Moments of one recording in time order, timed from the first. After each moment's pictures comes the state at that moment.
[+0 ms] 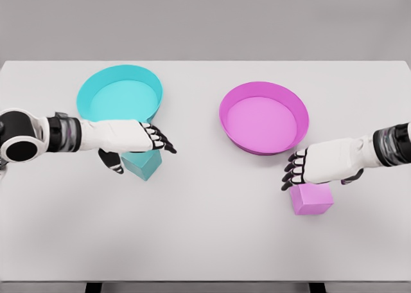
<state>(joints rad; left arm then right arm) -0.80 0.85 -1.00 -1.67 -0.30 -0.33 -0.61 -1.12 -1.10 1.38 -1.76 0.35 -0.61 0.61</state>
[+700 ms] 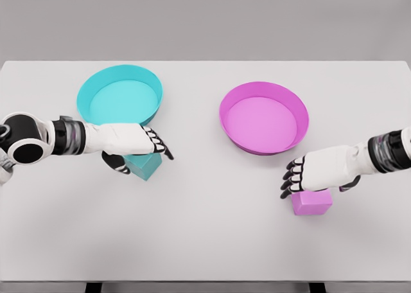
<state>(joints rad) -0.79 0.83 -1.00 -1.64 -0.32 -0.34 -0.61 -1.12 -1.09 1.42 -1.76 0.35 -0.61 0.61</state>
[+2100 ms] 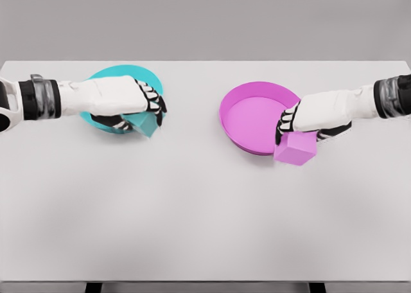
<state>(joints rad) -0.80 0.82 -0.76 -1.66 -0.32 -0.46 -0.61 -1.21 -0.98 1.32 -1.55 0.16 -0.61 0.61</state>
